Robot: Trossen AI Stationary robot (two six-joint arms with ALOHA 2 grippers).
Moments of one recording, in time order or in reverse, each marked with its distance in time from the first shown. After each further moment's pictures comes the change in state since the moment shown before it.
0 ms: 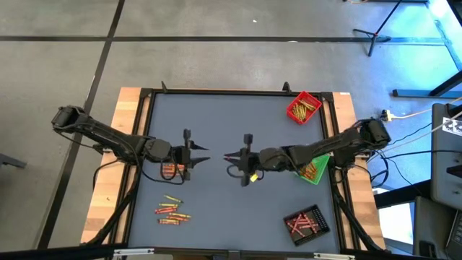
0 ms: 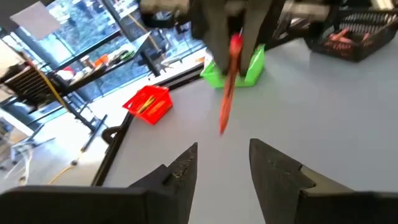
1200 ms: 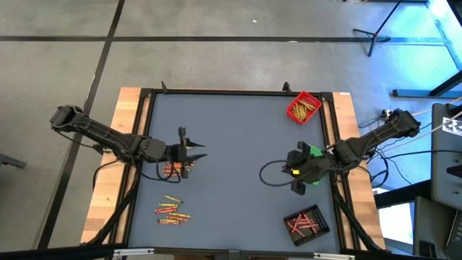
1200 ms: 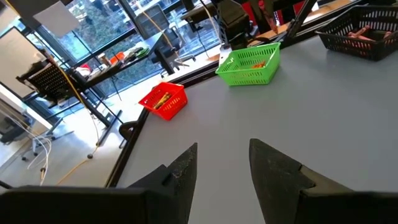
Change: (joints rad) left arm -0.022 -0.062 0.000 -0.056 -0.084 -0.001; right arm 0.257 -0.475 0.001 -1.203 -0.059 1.034
